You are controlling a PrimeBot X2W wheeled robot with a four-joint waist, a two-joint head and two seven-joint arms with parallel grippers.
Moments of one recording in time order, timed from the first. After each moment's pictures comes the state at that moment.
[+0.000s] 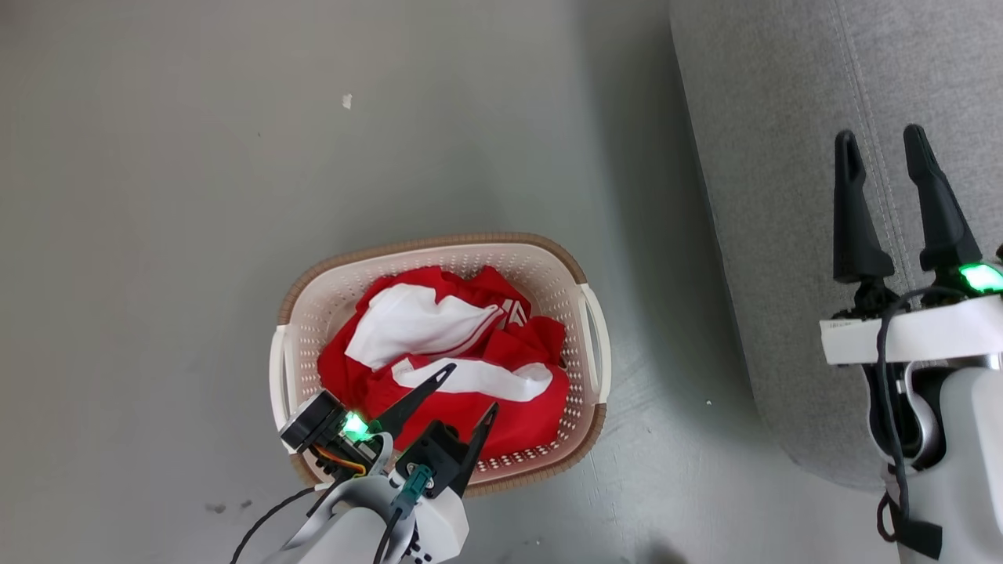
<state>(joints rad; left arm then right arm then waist) -0.44 0.04 -0.66 0.56 0.02 0.03 -0.25 -0.32 -0.04 -0.09 -0.05 0.20 0.12 -0.25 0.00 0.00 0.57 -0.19</state>
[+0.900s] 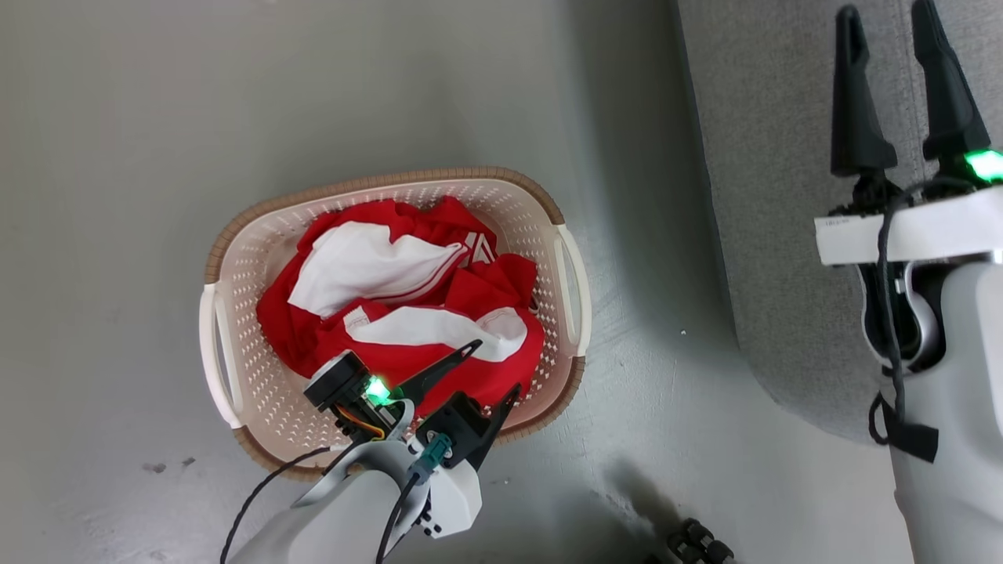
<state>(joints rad) -0.57 0.05 -0.79 0.62 -0.06 -0.01 -0.25 -0.55 -0.04 -0.05 0.04 0.20 0.12 -0.25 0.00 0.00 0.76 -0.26</state>
